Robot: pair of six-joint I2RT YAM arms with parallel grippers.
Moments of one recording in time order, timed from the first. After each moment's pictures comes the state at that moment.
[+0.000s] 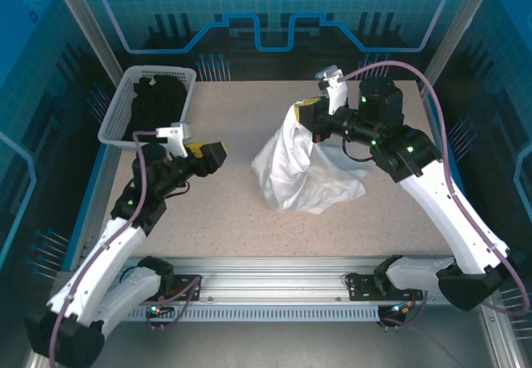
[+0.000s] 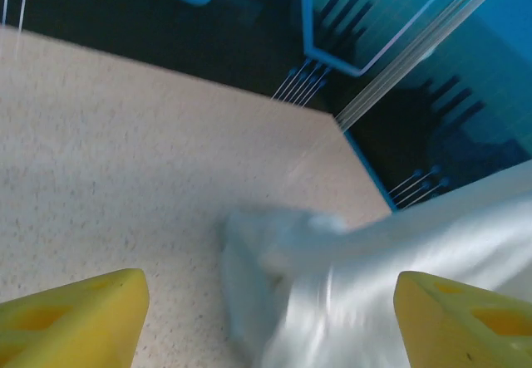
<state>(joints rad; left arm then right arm) -0.28 0.81 0.73 -0.13 0.28 -0.56 0.55 1.26 1.52 -0.58 -0.30 0.14</state>
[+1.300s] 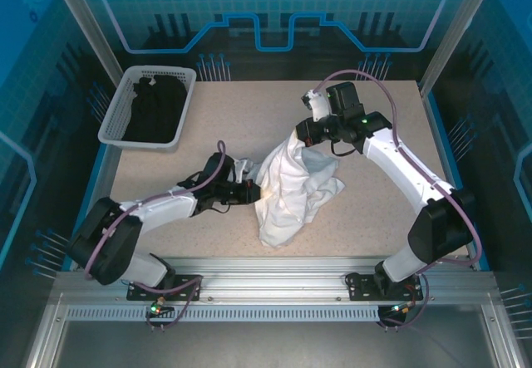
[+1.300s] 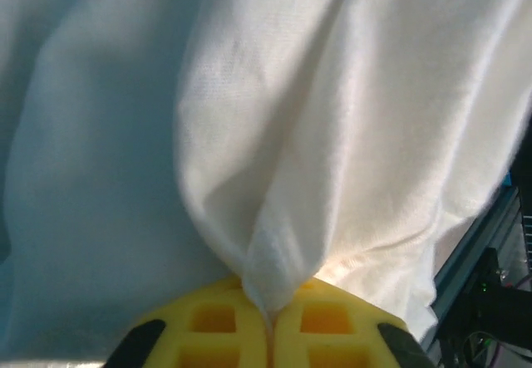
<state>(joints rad) -0.52 1.38 0.67 -0.05 0.45 -0.60 0.40 1.56 1.44 -0.66 -0.37 0.11</state>
